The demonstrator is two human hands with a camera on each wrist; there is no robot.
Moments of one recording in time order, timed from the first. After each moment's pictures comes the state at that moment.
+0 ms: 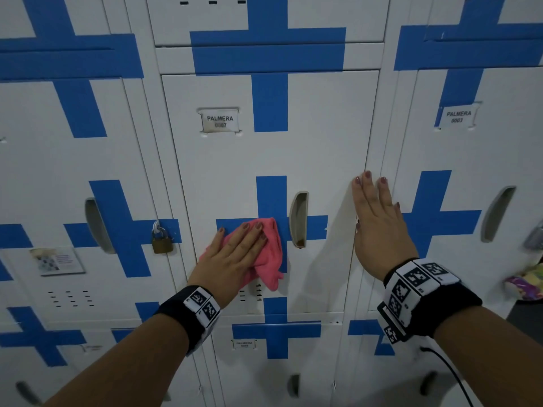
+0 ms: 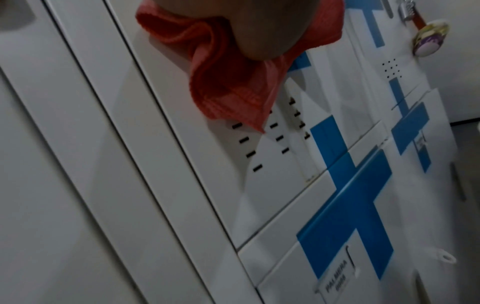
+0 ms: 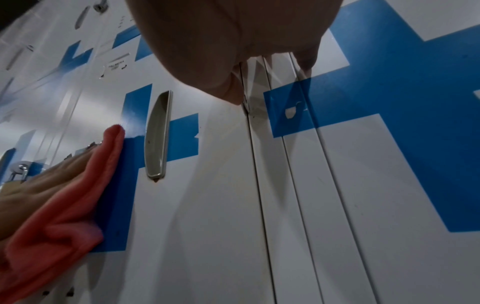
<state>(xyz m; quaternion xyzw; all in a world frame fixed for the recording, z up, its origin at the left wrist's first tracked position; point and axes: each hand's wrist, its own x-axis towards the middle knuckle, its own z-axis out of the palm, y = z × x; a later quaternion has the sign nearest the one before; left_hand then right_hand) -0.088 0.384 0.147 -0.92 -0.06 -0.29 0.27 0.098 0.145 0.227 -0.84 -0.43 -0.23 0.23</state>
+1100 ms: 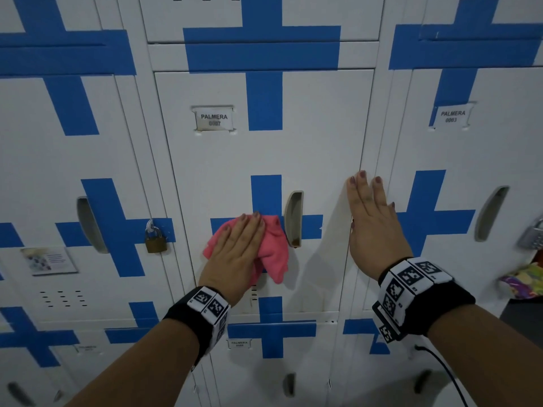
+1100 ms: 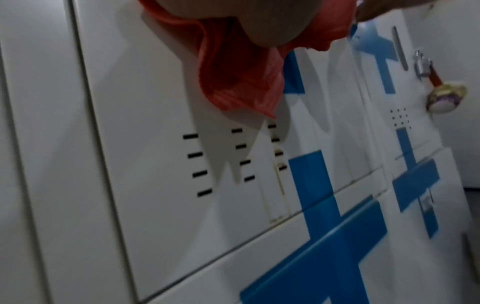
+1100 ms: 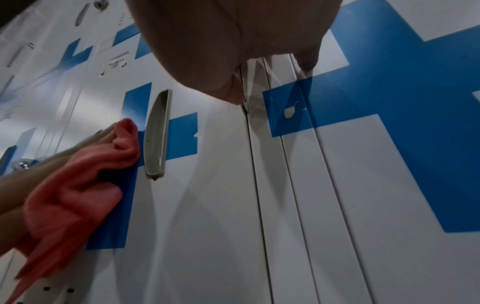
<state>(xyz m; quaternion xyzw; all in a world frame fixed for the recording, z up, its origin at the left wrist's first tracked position) -0.071 0.358 0.155 -0.92 -0.09 -0.36 0.14 0.100 0.145 0.227 -0.84 -0.43 -0.23 0.22</state>
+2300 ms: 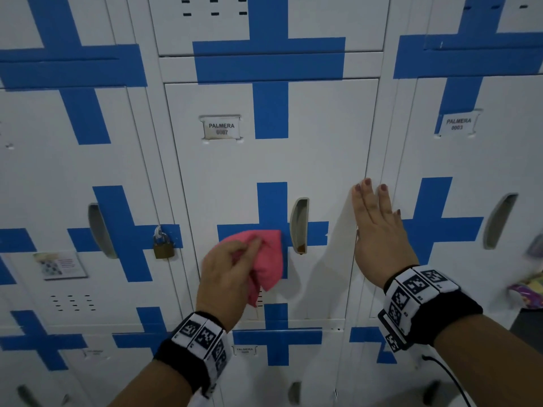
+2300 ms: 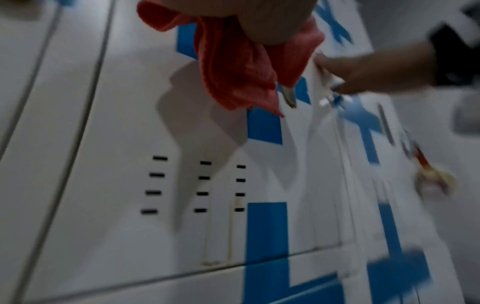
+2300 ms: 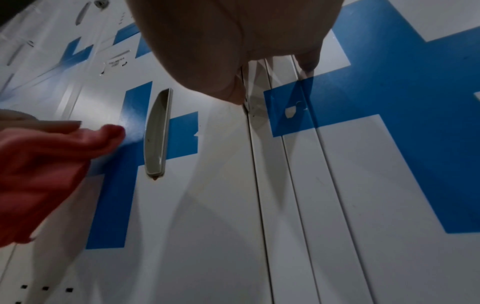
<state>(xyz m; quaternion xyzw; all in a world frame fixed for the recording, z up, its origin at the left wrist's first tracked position) -0.093 0.325 0.171 -0.83 -0.17 -0.50 -0.19 0.098 0.144 0.228 -0.85 -0.43 -0.21 0.22</state>
